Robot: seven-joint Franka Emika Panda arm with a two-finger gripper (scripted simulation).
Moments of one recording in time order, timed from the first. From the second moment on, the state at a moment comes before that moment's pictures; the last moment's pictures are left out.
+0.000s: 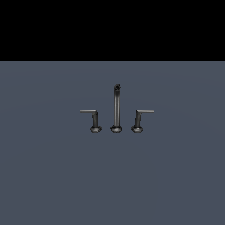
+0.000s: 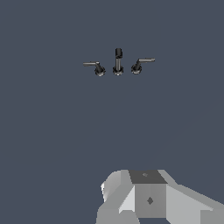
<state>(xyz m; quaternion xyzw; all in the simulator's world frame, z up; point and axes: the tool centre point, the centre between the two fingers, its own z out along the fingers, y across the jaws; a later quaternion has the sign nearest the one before) -0.257 -0.017 0.498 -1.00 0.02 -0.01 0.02</state>
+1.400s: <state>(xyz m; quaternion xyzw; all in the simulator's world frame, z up) -0.217 0.048 0.416 -0.98 0.18 -0.01 0.02</state>
